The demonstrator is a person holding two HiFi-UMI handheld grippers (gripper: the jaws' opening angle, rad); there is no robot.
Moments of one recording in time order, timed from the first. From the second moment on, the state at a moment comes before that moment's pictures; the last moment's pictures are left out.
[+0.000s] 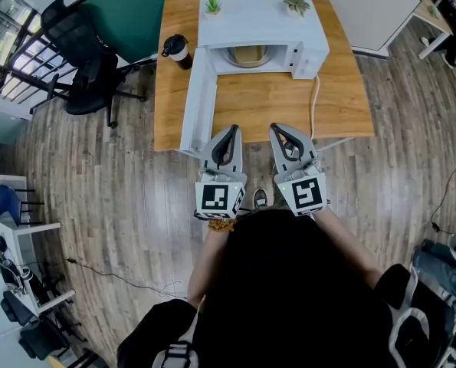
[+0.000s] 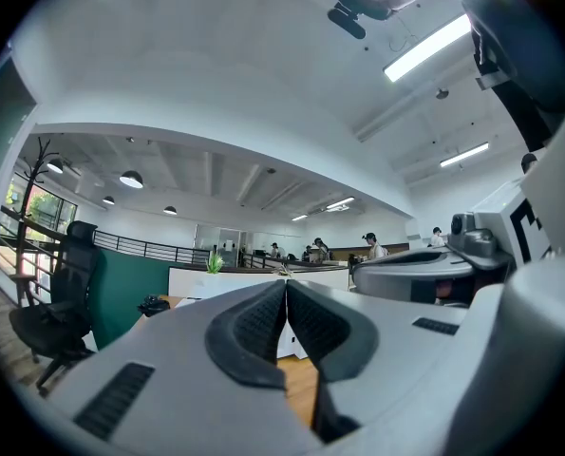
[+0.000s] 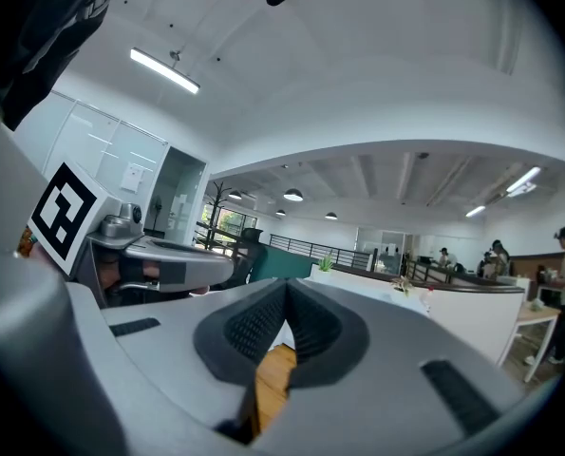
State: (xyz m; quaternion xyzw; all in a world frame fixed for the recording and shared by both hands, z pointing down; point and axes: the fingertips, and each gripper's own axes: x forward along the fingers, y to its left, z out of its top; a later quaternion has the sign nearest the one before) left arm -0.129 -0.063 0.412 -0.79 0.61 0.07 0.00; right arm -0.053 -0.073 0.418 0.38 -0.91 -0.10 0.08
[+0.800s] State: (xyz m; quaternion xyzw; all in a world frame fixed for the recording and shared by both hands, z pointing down) left arm -0.133 -0.051 0.417 -0.79 0.61 0.07 0.00; right arm -0.051 -0.070 0.428 0.39 -0.91 -0.09 0.09
